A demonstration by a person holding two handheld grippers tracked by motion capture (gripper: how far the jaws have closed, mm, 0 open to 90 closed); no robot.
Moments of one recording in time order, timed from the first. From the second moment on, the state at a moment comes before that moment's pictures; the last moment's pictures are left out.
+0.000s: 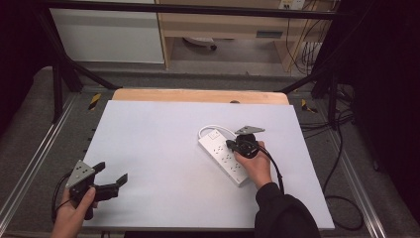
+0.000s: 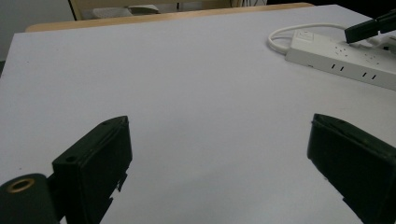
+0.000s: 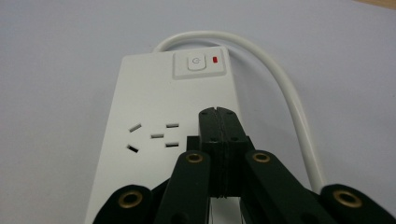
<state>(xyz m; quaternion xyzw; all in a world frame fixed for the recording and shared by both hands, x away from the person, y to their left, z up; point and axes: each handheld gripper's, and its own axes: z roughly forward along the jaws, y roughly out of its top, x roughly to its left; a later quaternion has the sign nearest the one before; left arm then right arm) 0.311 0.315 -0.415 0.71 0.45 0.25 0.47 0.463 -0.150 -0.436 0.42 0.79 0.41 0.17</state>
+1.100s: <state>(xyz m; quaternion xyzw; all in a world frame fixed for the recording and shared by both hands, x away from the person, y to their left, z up) 0.311 0.315 -0.415 0.71 0.45 0.25 0.47 0.464 -0.150 -0.435 0.42 0.79 0.41 0.16</state>
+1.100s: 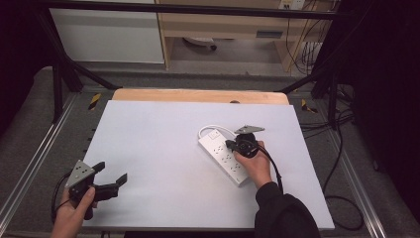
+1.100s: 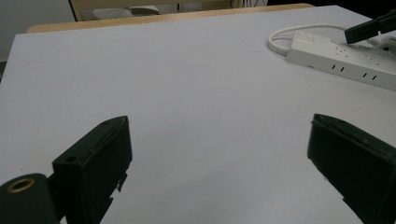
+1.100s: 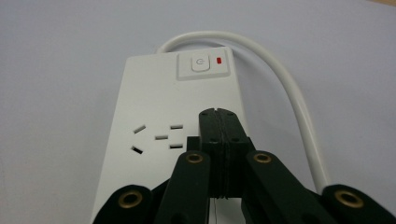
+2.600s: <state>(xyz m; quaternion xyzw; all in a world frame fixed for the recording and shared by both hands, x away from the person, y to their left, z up) 0.311 0.315 -0.415 0.71 0.45 0.25 0.47 0.460 -0.157 -0.393 0.43 0.75 0.47 0.18</state>
